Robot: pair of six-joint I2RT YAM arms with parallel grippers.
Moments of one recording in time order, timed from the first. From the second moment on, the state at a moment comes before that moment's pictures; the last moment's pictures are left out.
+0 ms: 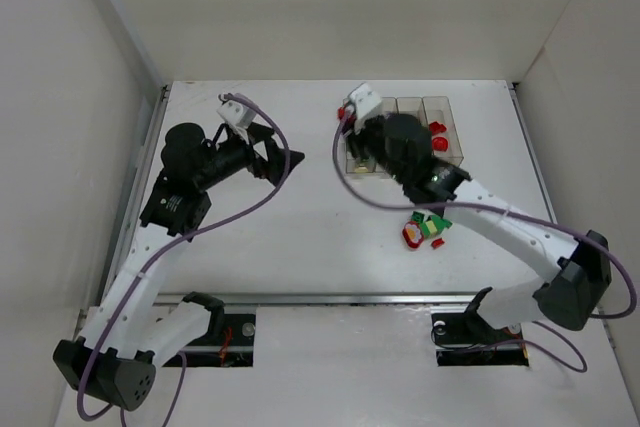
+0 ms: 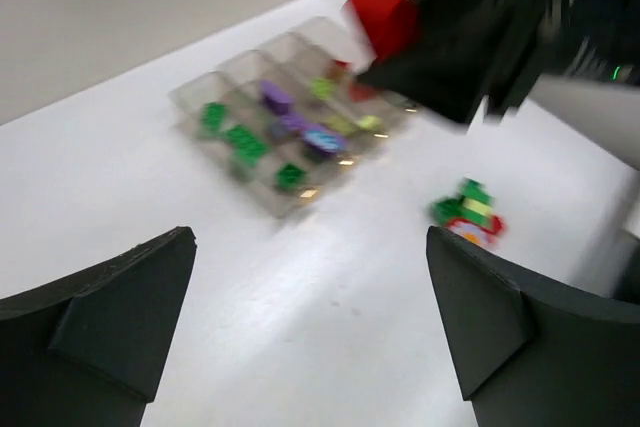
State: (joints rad) left arm -0.33 0.94 1.02 -0.17 0.60 -0.13; right arm 0.83 1.36 1.21 0.02 0.24 -0.24
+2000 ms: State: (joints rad) left arm -0.28 0.82 0.65 0.00 0.15 0.03; right arm 0.19 1.24 0.88 -0.68 0.09 0.58
